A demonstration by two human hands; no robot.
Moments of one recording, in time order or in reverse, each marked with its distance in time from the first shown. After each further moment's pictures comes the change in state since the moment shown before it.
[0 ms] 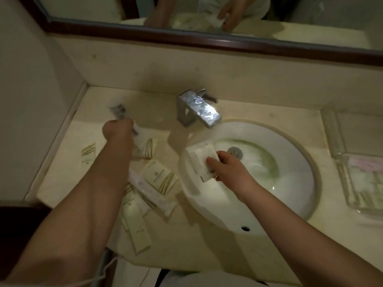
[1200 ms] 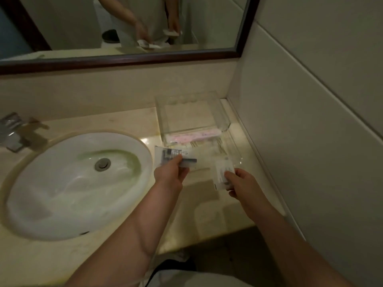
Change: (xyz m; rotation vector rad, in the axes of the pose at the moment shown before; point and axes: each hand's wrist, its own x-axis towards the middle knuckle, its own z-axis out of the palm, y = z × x) left_hand -0.507 -0.168 0.325 -0.329 -0.663 -0.331; right_hand -0.193 0.248 -0.414 0.332 0.507 0.057
